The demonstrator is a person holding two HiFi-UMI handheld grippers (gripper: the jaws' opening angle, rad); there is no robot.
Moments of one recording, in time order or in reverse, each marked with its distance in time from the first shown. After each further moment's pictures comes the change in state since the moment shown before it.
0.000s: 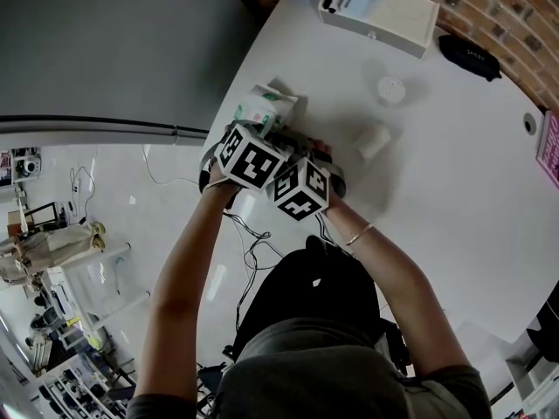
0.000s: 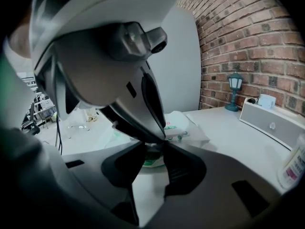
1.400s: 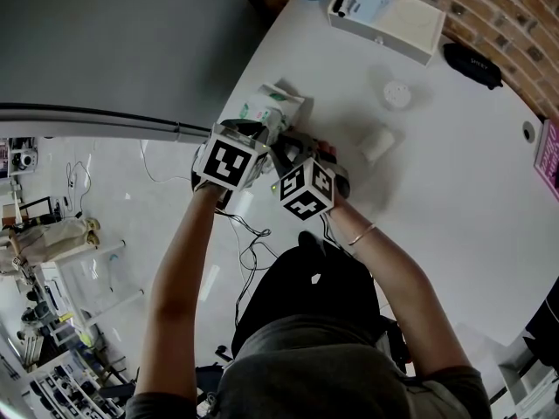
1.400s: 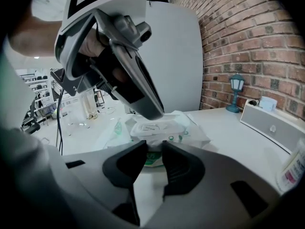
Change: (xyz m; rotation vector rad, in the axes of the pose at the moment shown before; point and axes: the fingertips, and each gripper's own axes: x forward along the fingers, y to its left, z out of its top) left arm -0.025 0.020 -0.001 -0.155 -0.151 -0.073; right arm 0.000 0.002 -0.001 -0.028 0.011 0.001
